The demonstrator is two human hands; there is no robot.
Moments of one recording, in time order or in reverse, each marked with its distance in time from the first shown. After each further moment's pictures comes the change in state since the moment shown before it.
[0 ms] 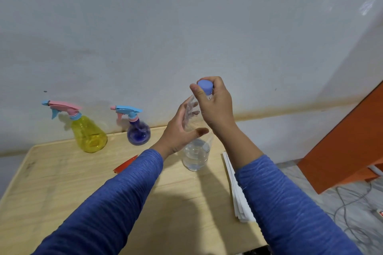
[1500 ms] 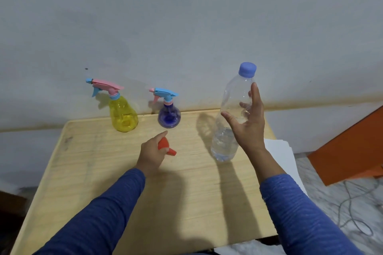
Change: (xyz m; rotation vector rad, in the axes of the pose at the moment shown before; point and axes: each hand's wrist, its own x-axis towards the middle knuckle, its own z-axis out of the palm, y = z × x) left_hand -0.117 -0.086 -0.119 0.453 0.266 -0.503; right_hand -0.051 0.067 0.045 -0.143 0.080 -0.164
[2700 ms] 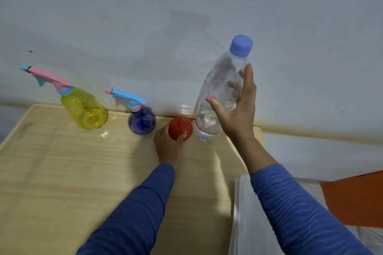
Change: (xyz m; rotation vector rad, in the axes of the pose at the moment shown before) left_hand 0.122 0.067 0.168 -0.166 0.469 -0.321; right_hand 0.134 0.090 0.019 0.150 -0.204 -0.106
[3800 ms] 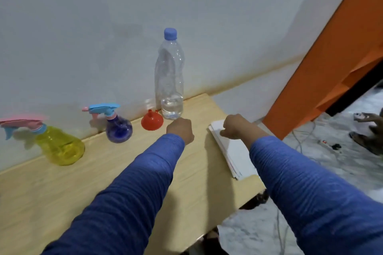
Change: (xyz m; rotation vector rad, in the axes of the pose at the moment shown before) left_hand -0.082 0.075 -0.073 1.014 -0.795 0.873; right_hand -0.144 -0.054 -0.078 -1.067 -0.674 0.888
